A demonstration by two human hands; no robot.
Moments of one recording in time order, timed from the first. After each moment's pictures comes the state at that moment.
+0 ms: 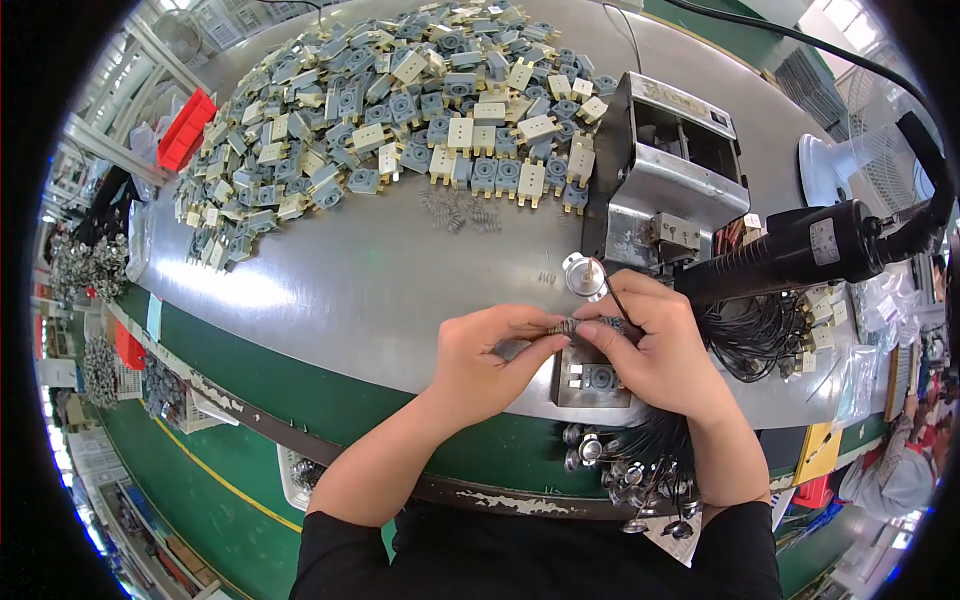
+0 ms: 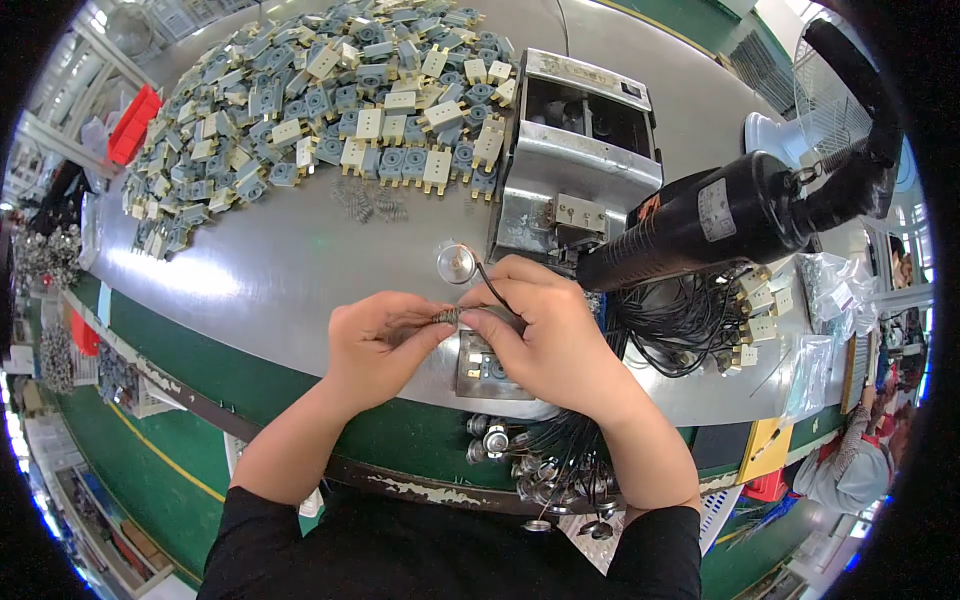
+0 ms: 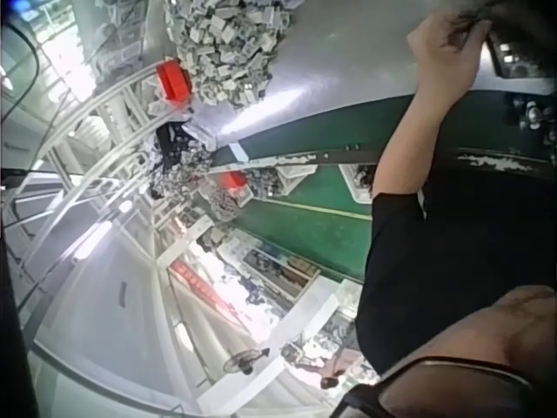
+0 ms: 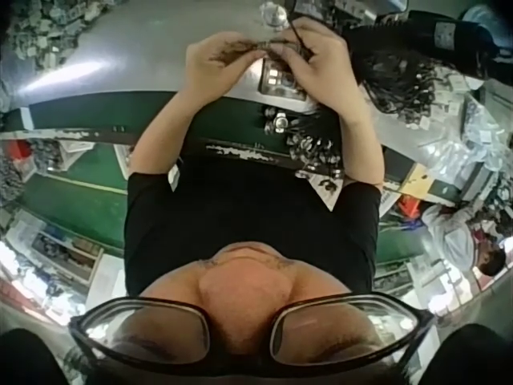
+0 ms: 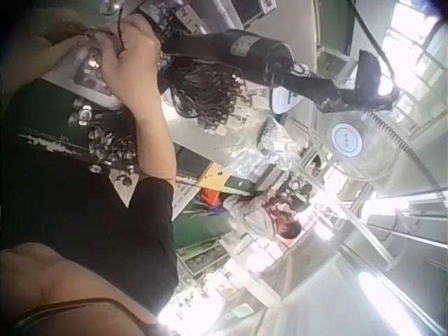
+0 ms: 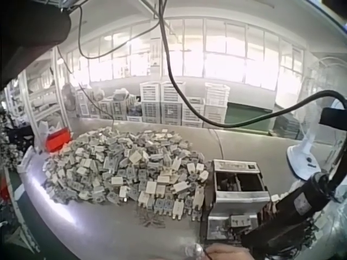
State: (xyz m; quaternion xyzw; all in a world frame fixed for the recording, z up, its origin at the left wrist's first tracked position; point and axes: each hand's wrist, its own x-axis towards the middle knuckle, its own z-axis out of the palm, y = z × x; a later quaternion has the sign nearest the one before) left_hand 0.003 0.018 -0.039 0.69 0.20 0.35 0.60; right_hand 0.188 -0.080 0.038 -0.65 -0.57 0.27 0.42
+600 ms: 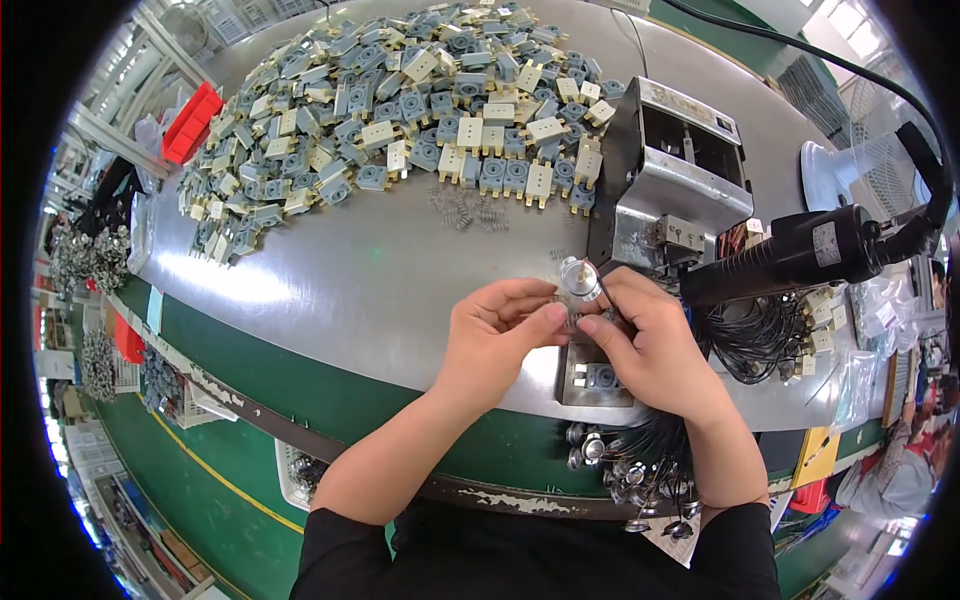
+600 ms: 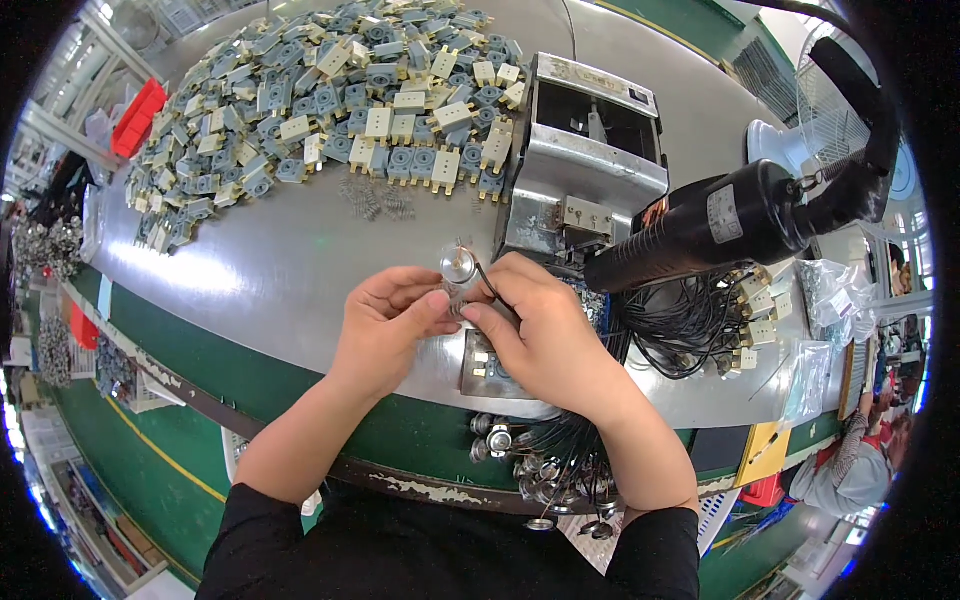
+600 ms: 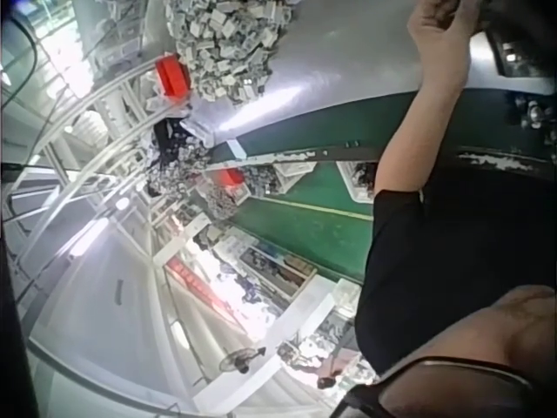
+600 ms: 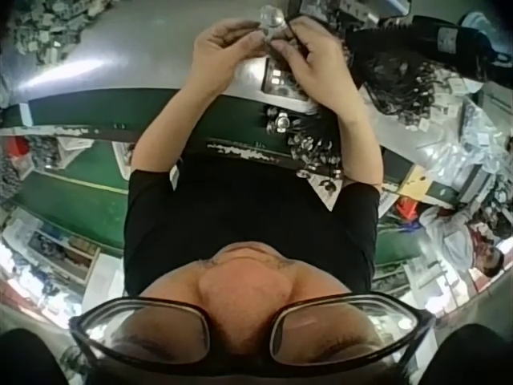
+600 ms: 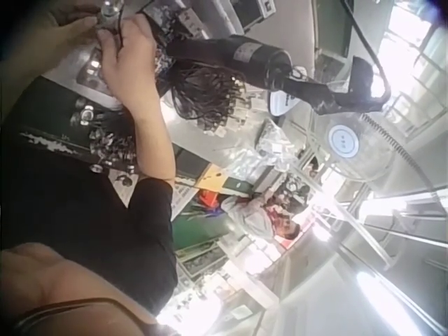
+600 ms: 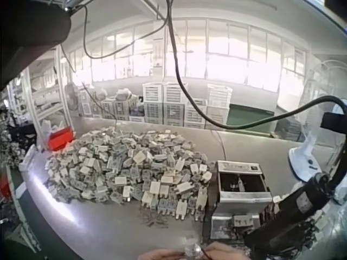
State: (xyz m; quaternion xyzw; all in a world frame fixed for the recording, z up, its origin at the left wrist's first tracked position) left_hand 0.012 0.020 -0.035 0.38 0.28 0.31 0.83; right_hand 0.185 -0.077 0.036 -0.65 -0.59 0.27 0.40
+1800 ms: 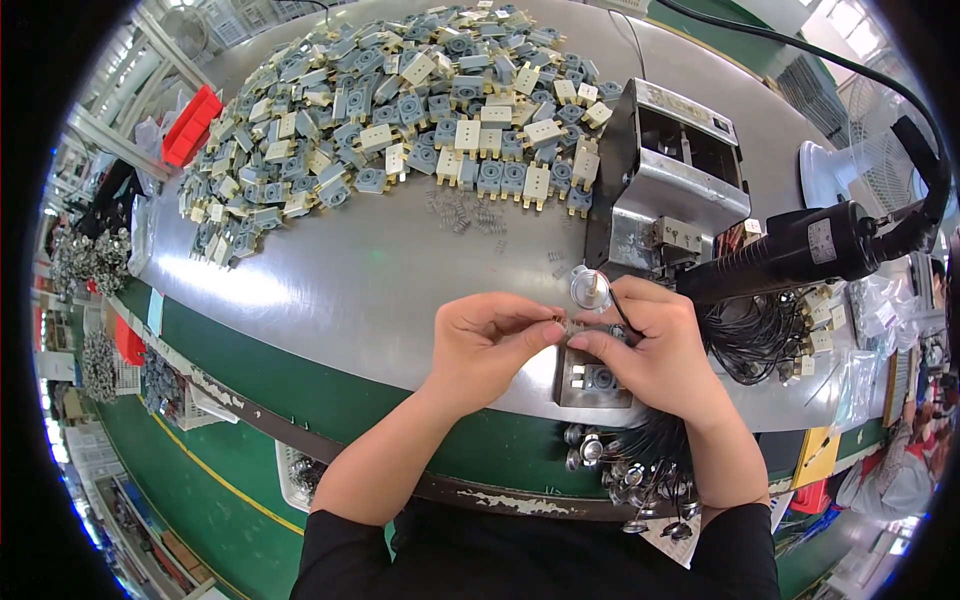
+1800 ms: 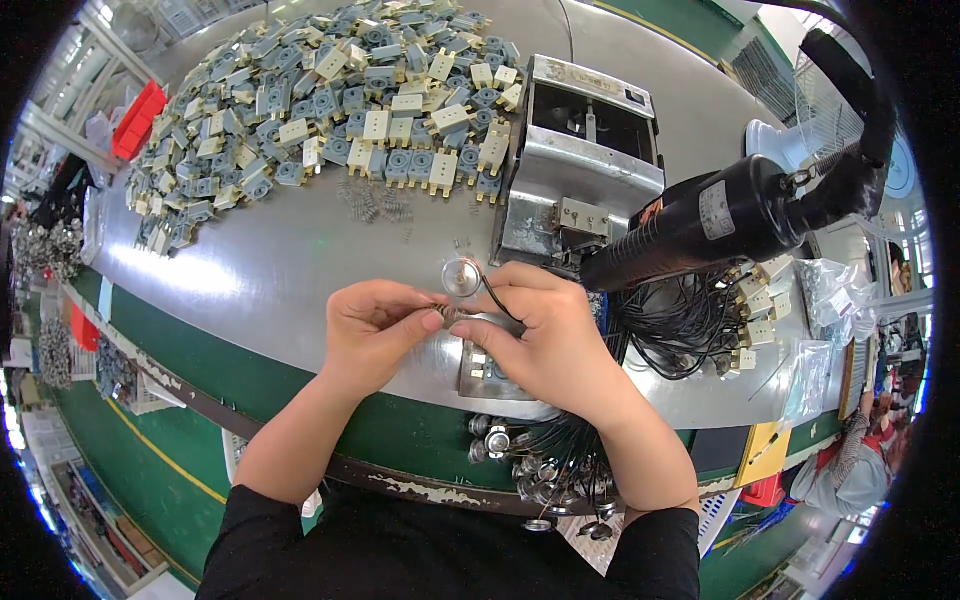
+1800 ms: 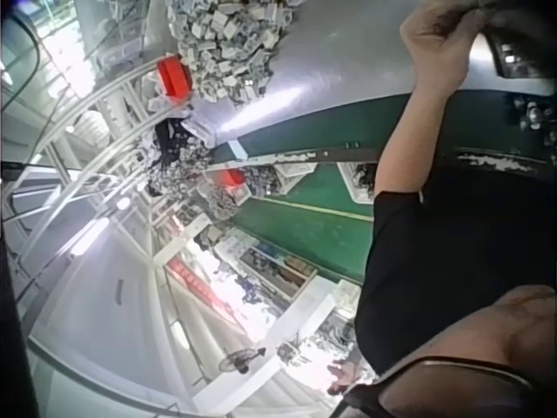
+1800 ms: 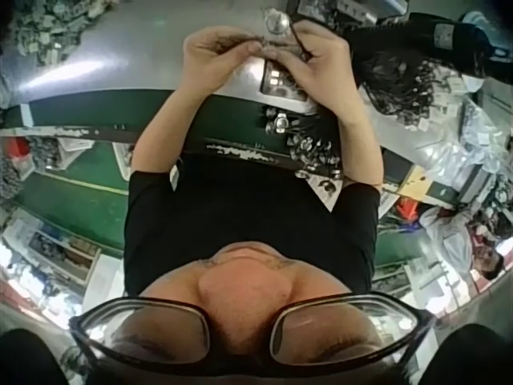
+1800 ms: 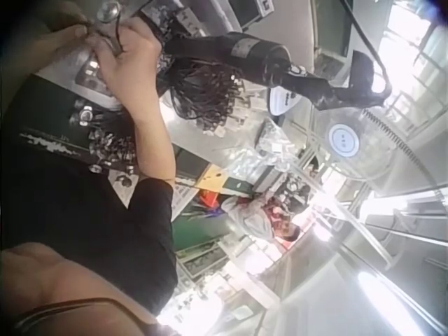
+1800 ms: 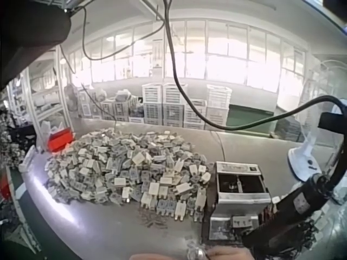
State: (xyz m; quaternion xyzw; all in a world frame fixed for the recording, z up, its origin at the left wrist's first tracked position) left_hand 0.003 0.023 -0.037 0.53 0.21 0.34 0.75; right_hand 0.186 -0.079 0.034 -0.63 -0.60 0.23 0.43
